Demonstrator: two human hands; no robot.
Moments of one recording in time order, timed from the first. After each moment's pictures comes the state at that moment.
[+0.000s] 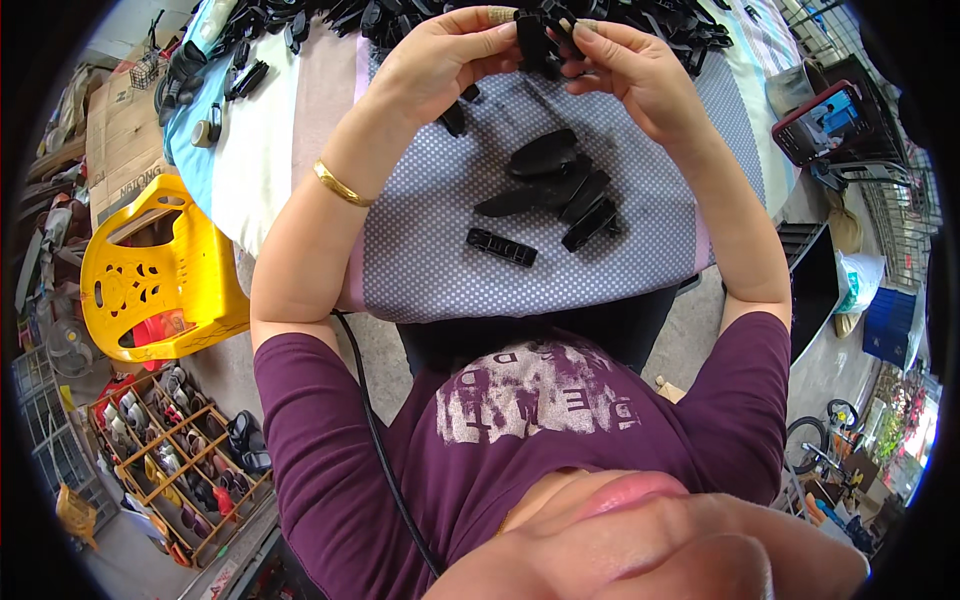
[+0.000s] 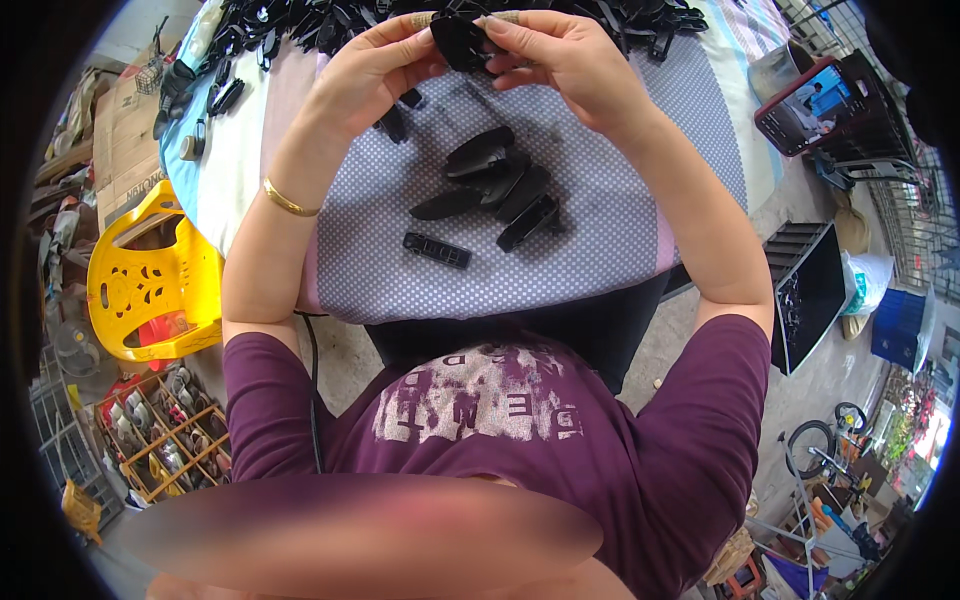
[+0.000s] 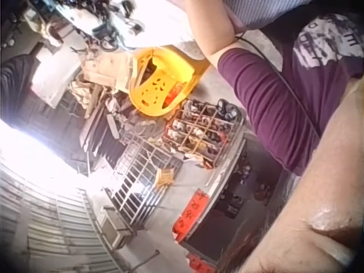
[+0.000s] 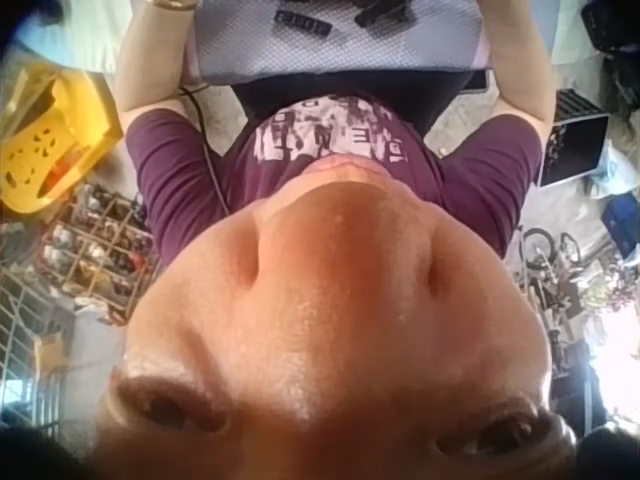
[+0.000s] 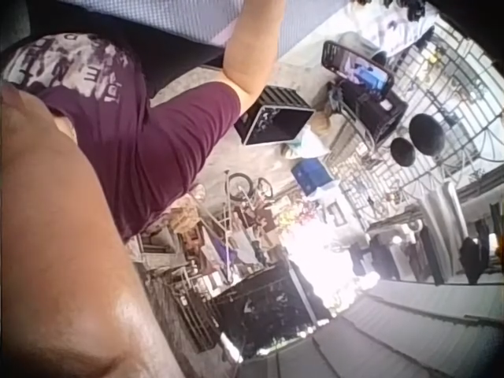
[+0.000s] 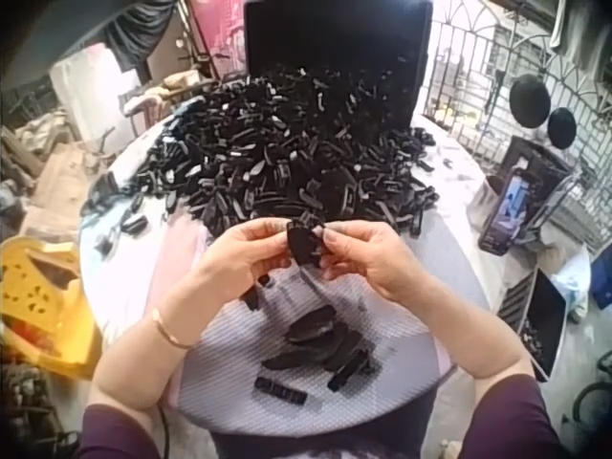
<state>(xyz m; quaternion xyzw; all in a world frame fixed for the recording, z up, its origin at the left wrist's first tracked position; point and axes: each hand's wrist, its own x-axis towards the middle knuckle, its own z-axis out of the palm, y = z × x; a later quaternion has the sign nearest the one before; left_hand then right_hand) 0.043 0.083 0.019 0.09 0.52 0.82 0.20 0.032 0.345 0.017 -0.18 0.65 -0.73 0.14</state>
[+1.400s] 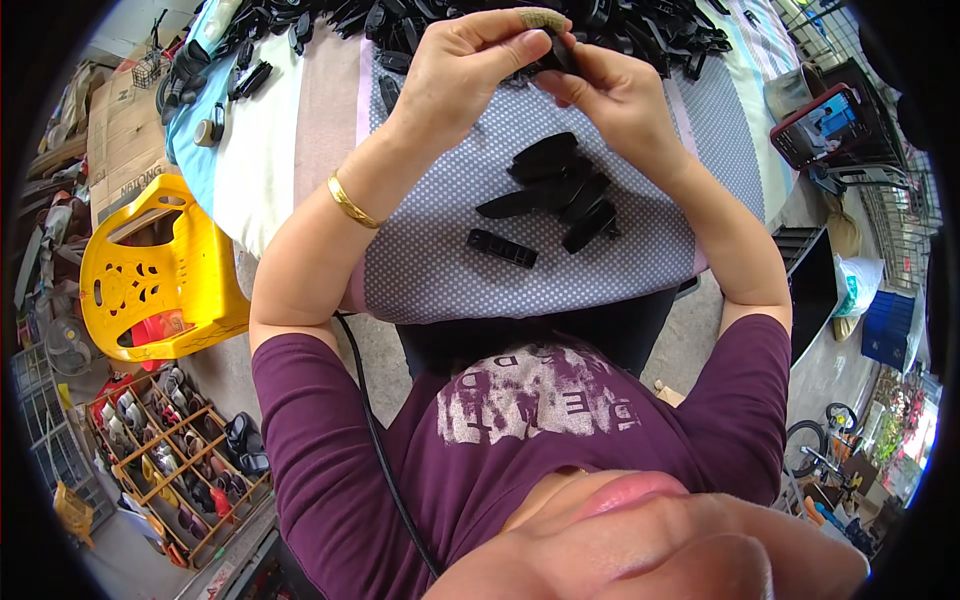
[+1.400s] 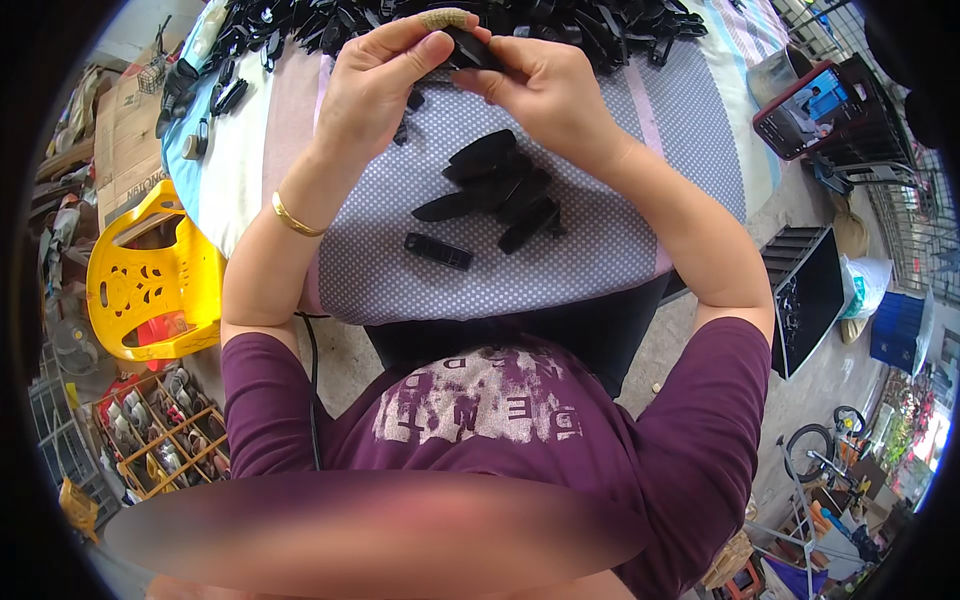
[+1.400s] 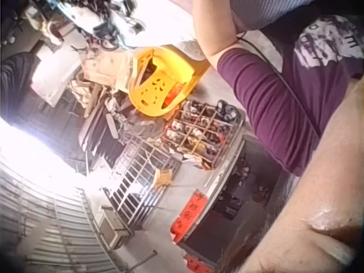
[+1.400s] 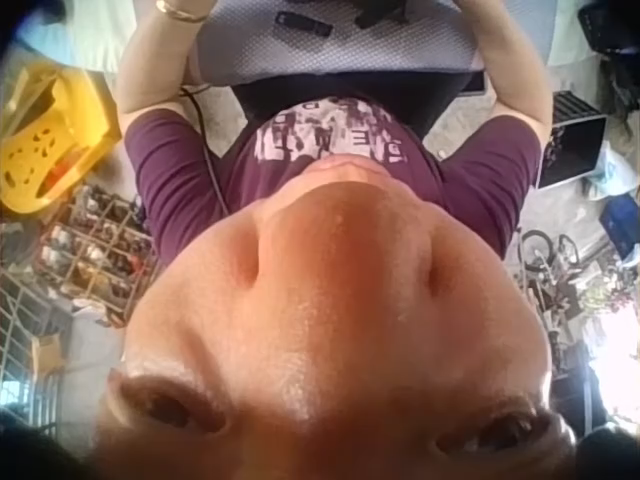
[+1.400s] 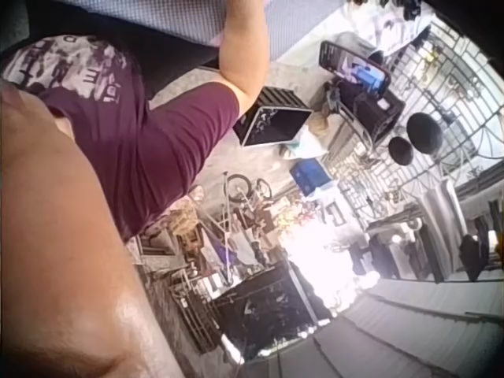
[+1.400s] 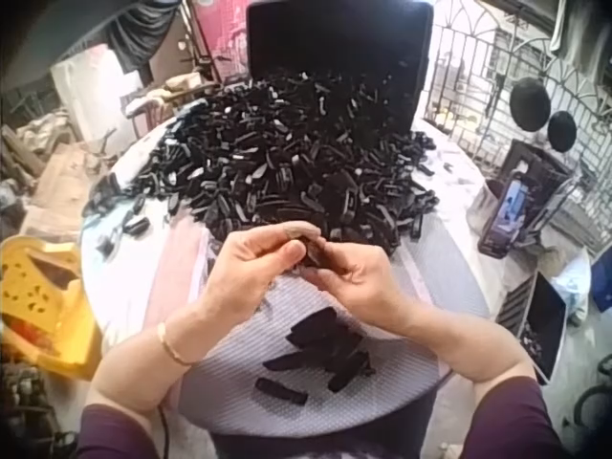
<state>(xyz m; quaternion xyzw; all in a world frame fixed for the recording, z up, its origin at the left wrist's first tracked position) 0.076 0.111 0.036 0.18 0.58 0.80 0.05 0.077 0.314 0.039 -0.31 0.77 -0.55 -0.04</state>
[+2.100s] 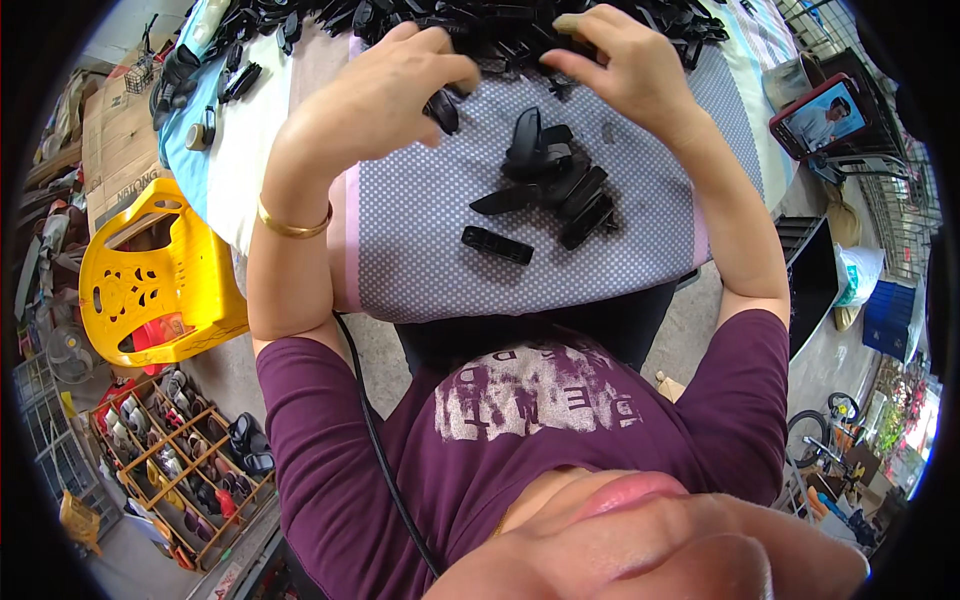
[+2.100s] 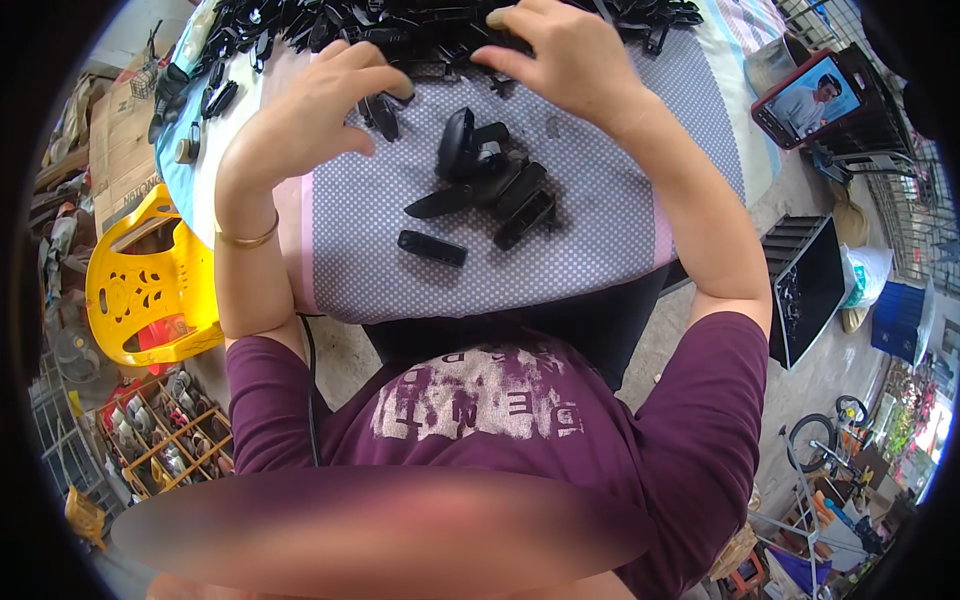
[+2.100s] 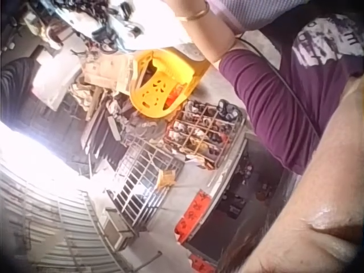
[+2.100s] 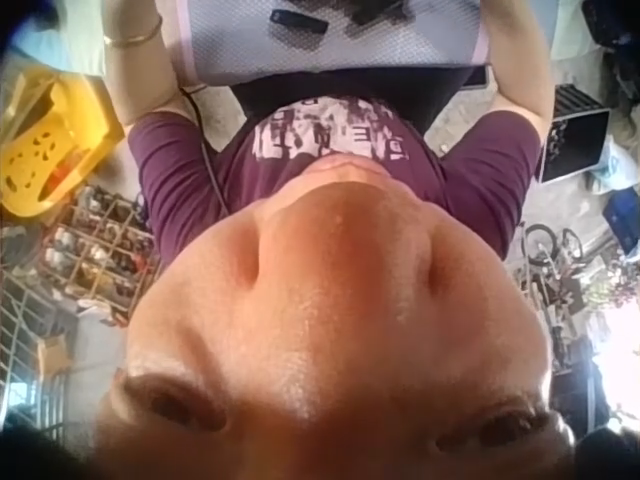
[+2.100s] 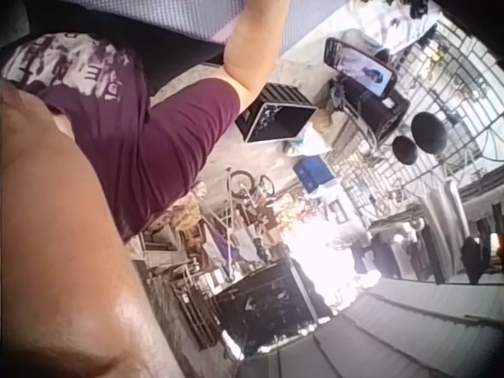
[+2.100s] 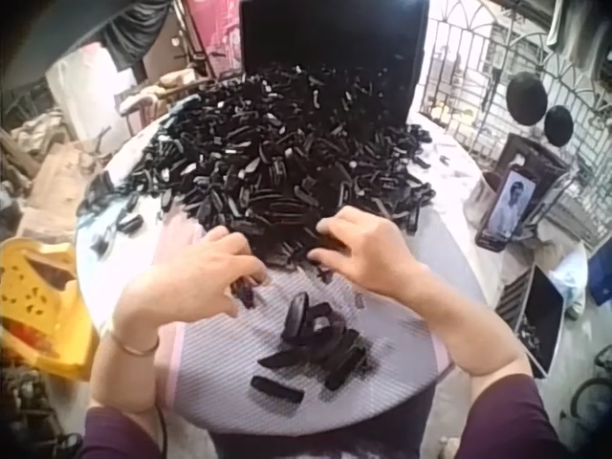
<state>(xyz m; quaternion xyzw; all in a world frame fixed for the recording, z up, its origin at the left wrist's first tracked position) 0.099 0.053 0.093 0.36 0.93 0.06 -0.04 0.055 0.325 0.062 -0.36 0.88 -0.25 -0.18</state>
